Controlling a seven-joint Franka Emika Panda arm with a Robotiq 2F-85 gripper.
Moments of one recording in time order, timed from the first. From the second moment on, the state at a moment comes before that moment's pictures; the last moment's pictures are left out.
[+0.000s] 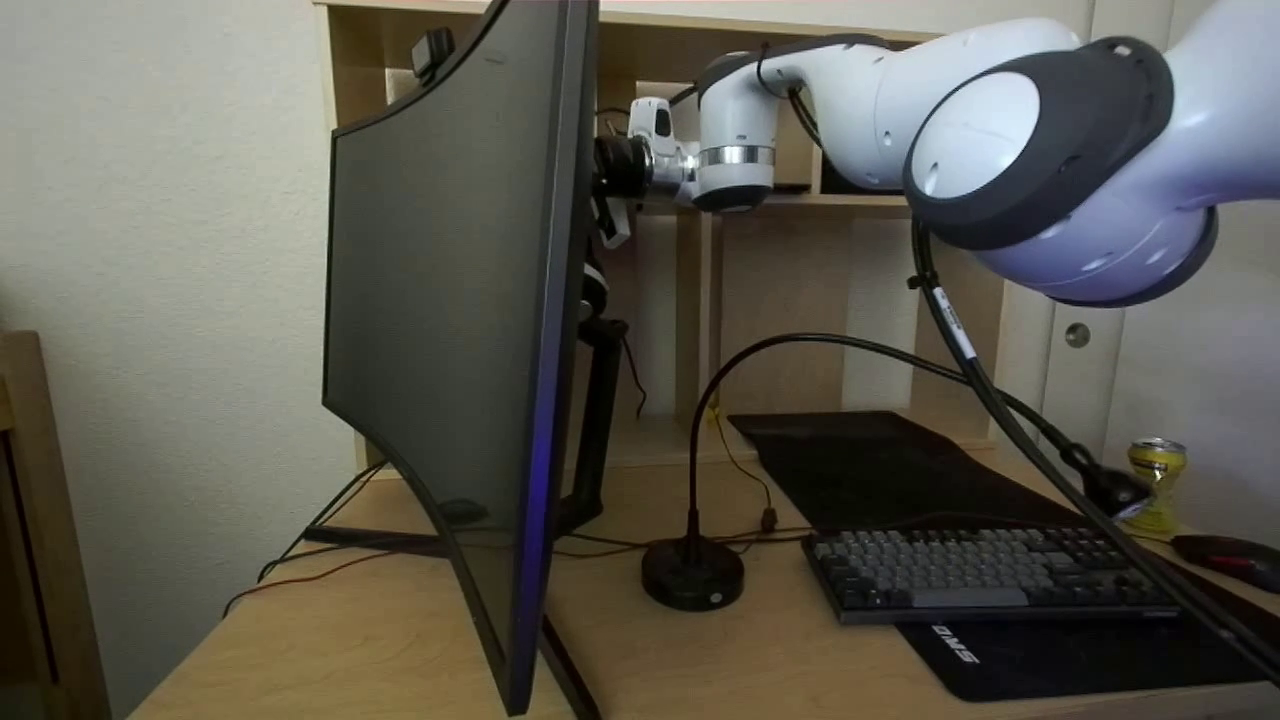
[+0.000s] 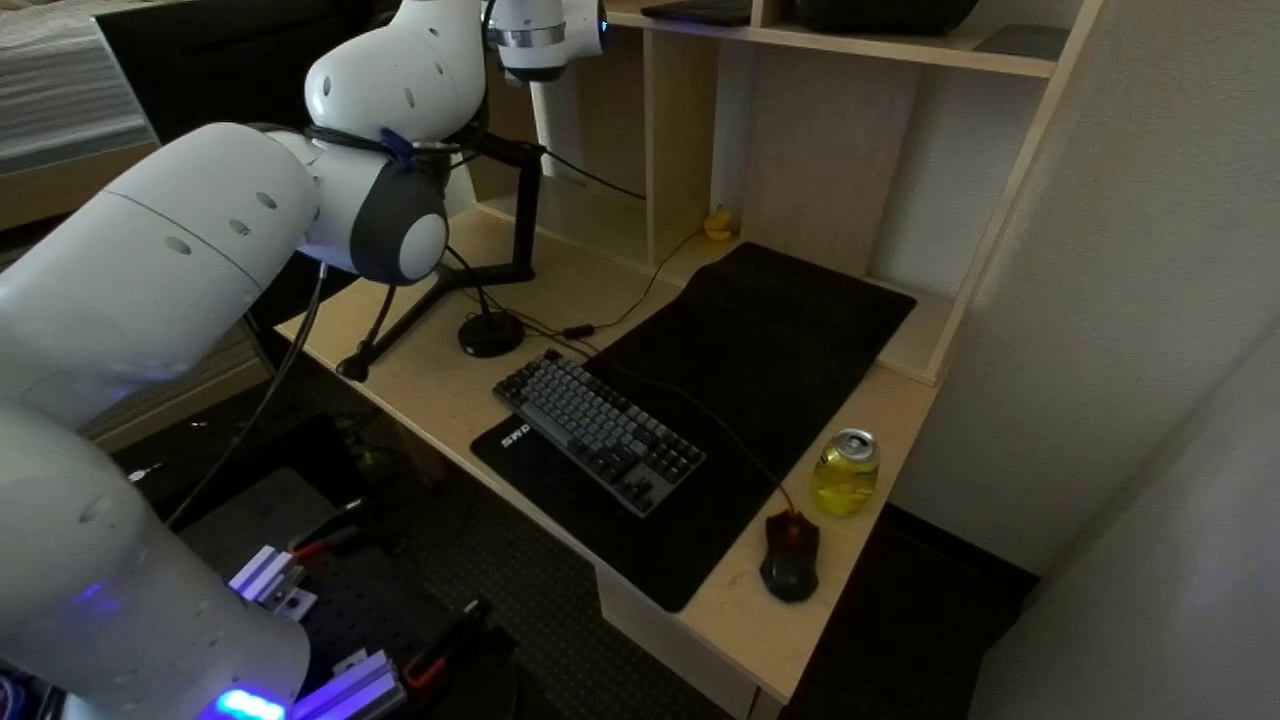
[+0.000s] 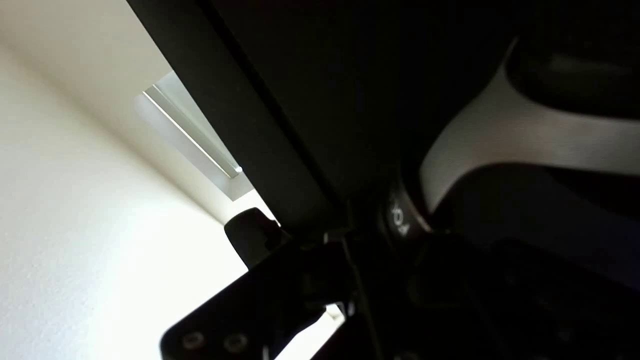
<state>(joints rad) 0.19 1.20 0.31 -0.36 1.25 1.50 -2.58</state>
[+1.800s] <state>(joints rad) 0.16 1.24 0.37 -0.37 1.22 1.69 -2.60</state>
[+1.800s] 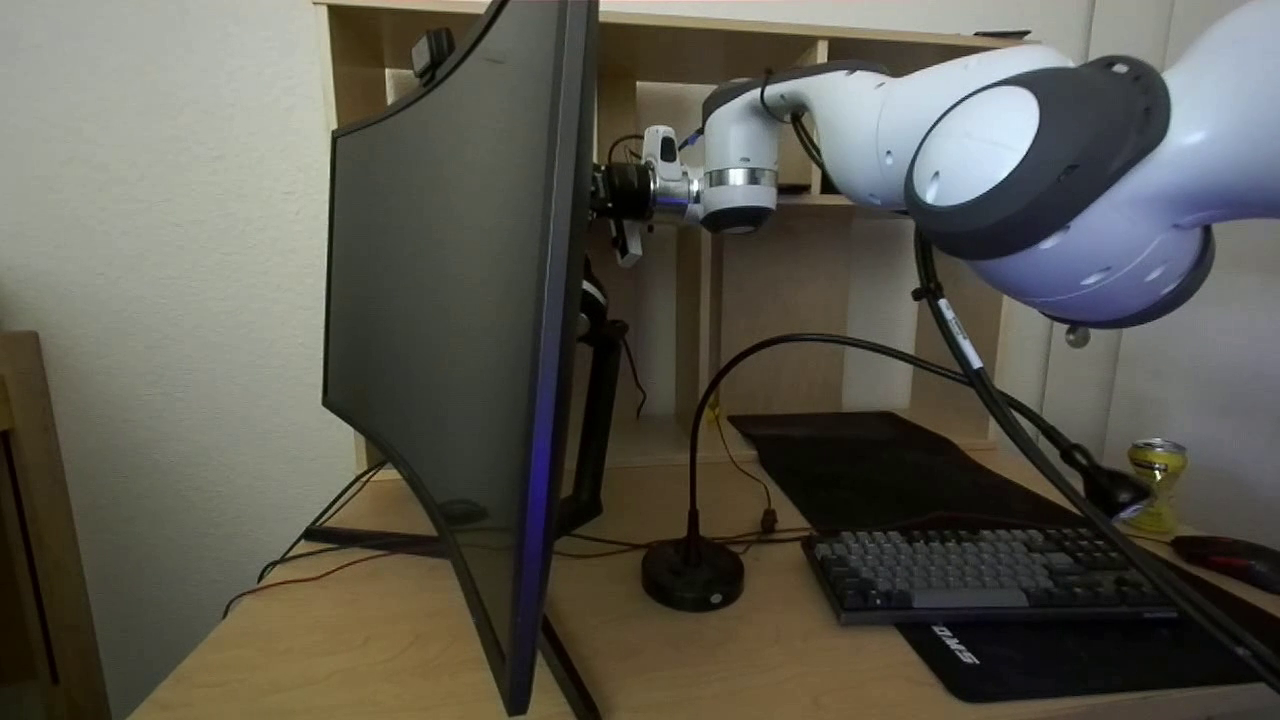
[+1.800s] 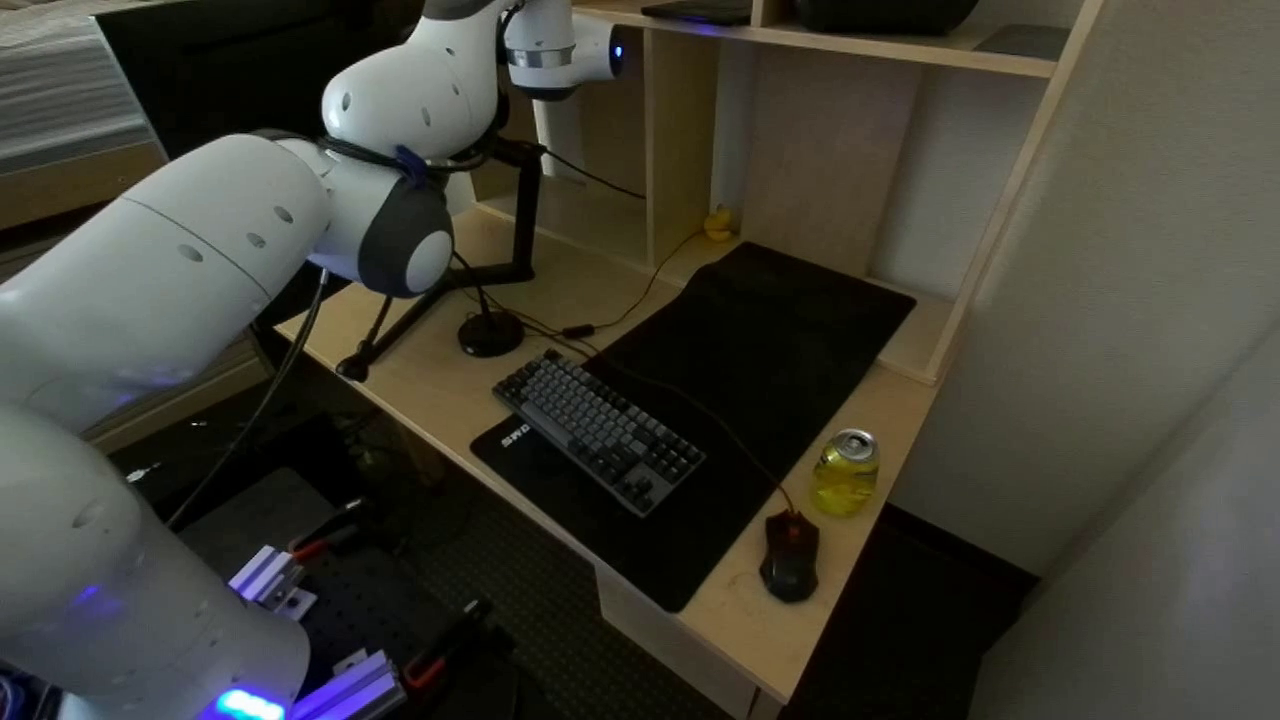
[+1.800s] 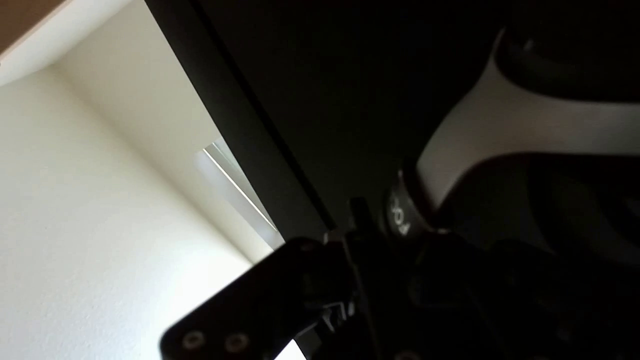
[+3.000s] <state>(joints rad) 0.14 1.22 0.51 -0.36 1.01 1.73 -2.56</state>
